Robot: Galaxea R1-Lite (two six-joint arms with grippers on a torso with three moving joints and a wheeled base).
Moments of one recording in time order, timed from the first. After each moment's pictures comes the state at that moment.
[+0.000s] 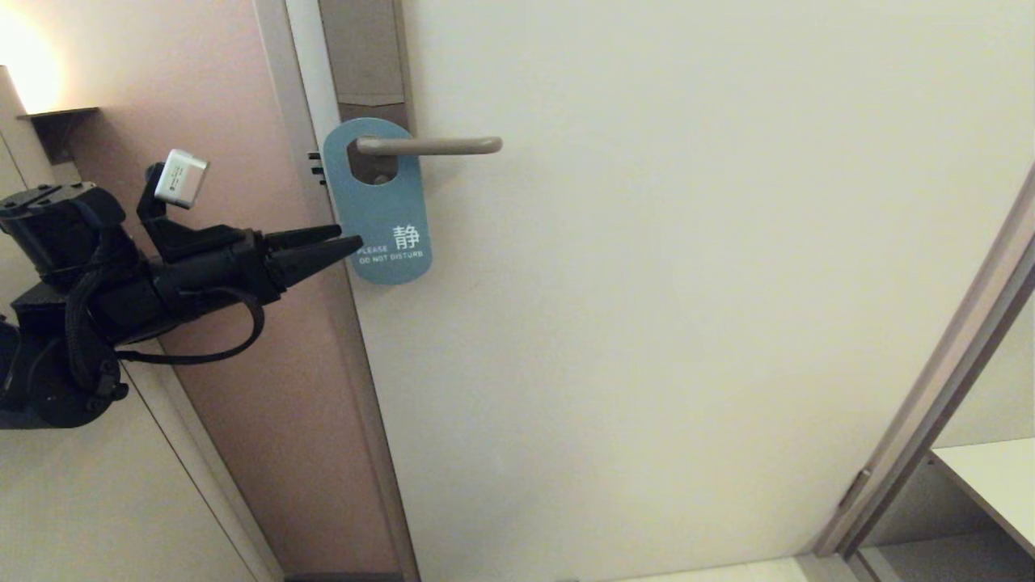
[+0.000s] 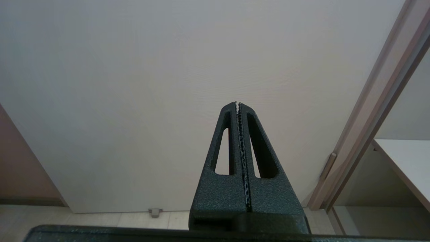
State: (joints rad) left arm 0.03 1.81 -0.88 -1.07 -0.99 -0.28; right arm 0.00 0.00 0.00 -0.01 0.01 0.01
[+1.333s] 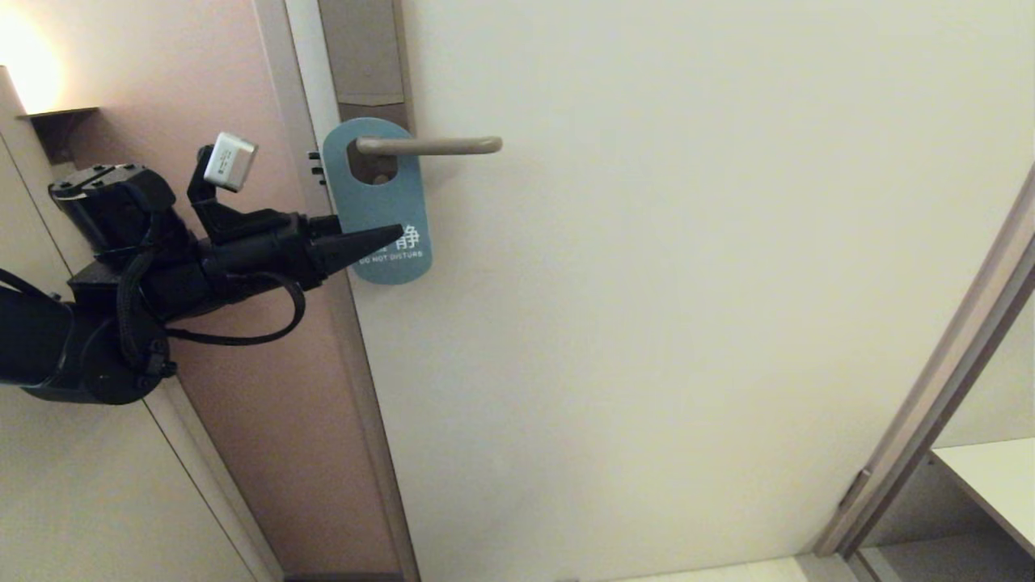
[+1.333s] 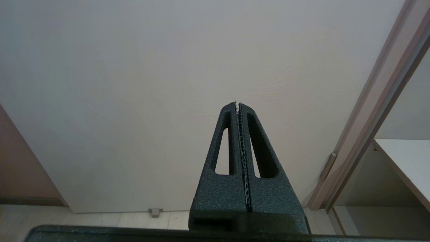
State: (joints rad) left arm -0.08 1.86 -0.97 -1.07 -0.99 -0.29; right arm 0.00 0.00 0.00 -0.01 0.01 0.01
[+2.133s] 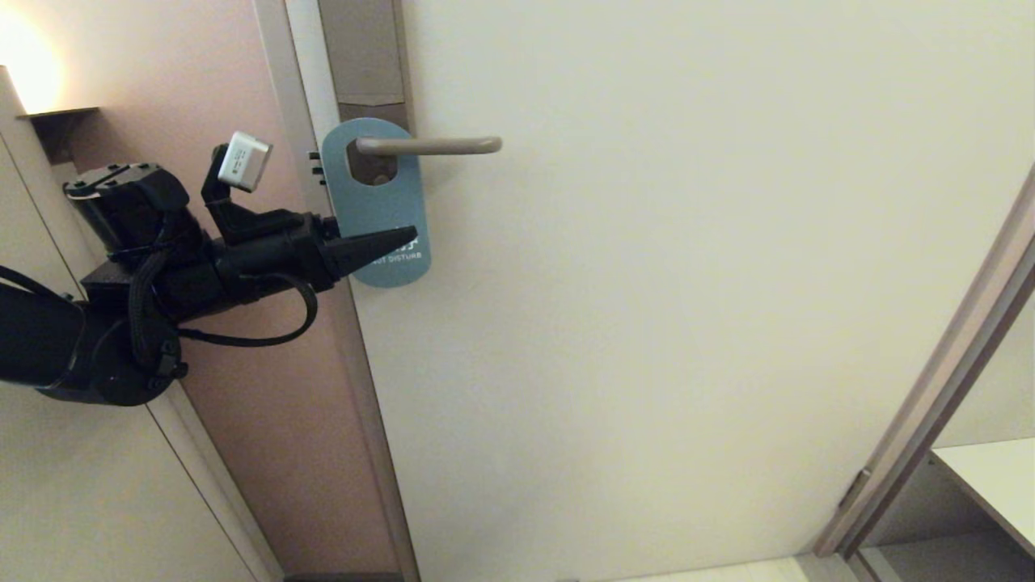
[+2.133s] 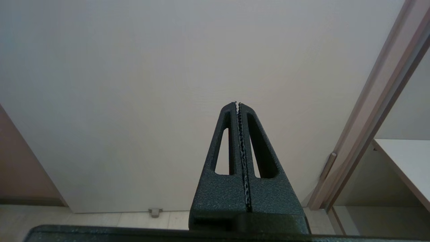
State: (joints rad) left arm -0.11 1.86 -0.98 -1.07 -0.99 -0.29; right arm 0.00 0.00 0.00 -0.01 0.01 0.01
